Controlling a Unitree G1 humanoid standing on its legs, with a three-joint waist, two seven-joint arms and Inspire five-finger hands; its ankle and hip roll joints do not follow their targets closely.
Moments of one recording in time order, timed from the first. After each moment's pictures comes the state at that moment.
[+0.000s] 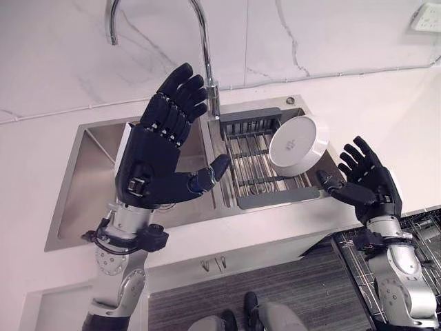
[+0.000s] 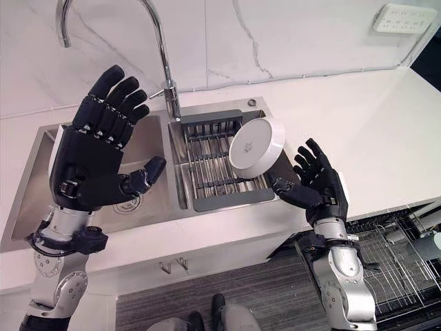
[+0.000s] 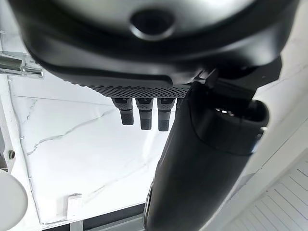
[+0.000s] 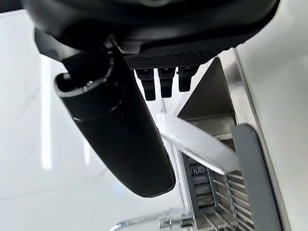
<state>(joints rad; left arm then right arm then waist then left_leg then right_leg) -0.03 0.42 0.00 -0.36 -0.56 -0.39 -0.24 0.06 -0.40 -0.17 -0.26 0.57 0.08 -0.13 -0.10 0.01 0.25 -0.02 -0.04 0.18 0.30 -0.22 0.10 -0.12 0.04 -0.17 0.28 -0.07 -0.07</state>
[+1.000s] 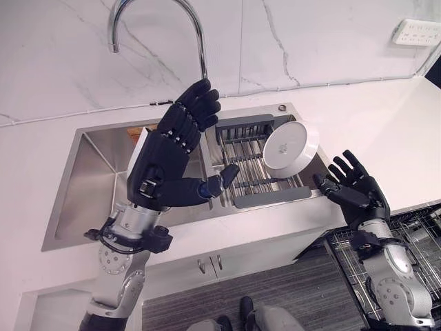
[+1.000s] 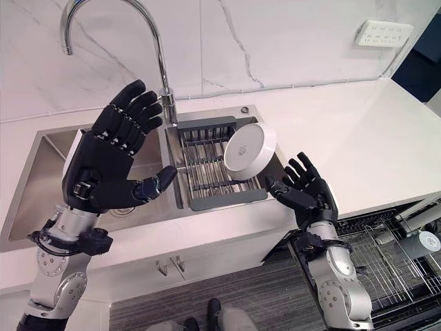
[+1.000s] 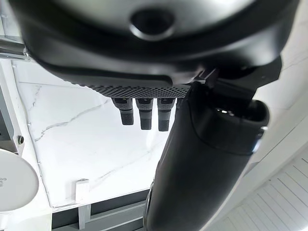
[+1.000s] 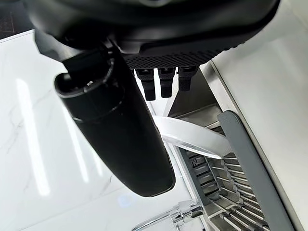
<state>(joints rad) -0.03 0.46 -0.04 -0.36 -0.54 -0.35 -0.24 0.06 -0.38 -0.16 -0.26 0.78 0.17 -0.13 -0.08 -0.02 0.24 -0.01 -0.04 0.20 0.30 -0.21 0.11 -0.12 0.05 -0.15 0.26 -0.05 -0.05</state>
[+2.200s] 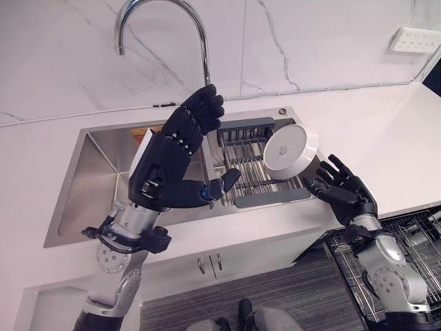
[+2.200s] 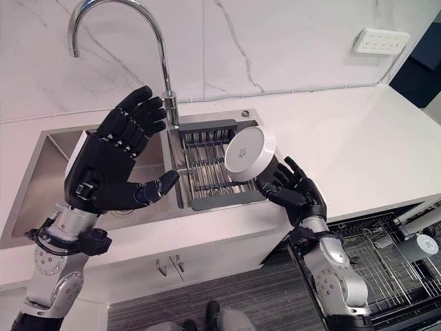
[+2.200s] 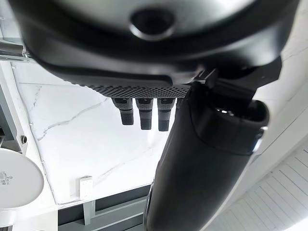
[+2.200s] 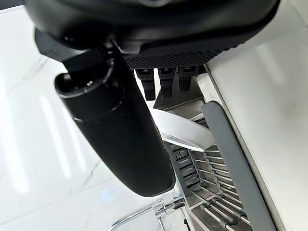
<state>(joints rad) -0.03 0.50 -0.05 -0.35 -0.53 -0.35 -0.25 -0.06 -0.43 -0.12 -0.14 0.79 0.27 -0.13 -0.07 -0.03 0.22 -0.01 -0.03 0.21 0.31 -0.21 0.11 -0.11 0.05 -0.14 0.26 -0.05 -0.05</state>
